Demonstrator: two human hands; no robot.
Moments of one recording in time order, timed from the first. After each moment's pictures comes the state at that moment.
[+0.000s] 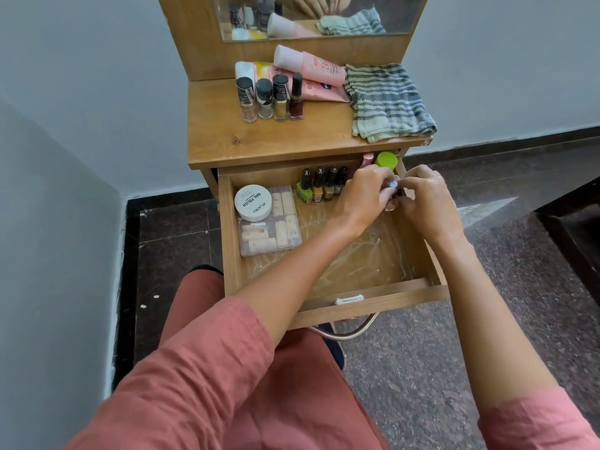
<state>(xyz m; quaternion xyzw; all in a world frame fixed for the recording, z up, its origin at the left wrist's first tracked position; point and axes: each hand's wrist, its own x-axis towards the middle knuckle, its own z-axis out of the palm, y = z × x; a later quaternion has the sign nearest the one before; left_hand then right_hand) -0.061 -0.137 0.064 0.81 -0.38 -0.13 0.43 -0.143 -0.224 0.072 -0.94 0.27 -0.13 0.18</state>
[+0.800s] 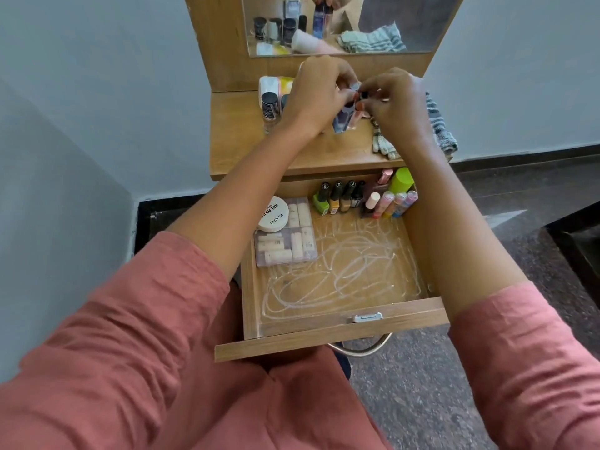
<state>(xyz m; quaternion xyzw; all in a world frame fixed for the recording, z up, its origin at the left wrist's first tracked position) 0.073 -0.107 0.155 0.83 -0.39 0.03 0.39 -0.006 -0.212 0.150 -0.91 0.19 -0.24 0.27</state>
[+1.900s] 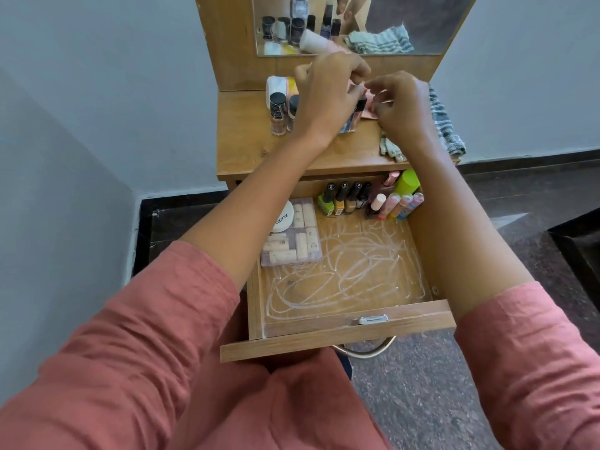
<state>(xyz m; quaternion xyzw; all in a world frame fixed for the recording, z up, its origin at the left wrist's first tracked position) 0.066 -0.107 0.153 0.84 -0.35 0.09 0.40 0.006 -0.218 0.140 -0.93 0.19 -0.23 0.23</state>
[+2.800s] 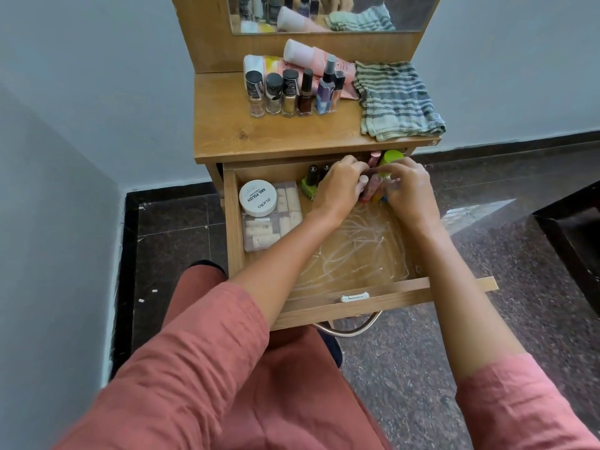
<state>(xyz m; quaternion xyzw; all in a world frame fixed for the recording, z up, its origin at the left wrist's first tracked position) -0.026 -0.118 0.045 0.83 -0.40 -0.10 0.37 -0.109 -0.215 0.059 -0.92 0.26 -0.17 0.24</state>
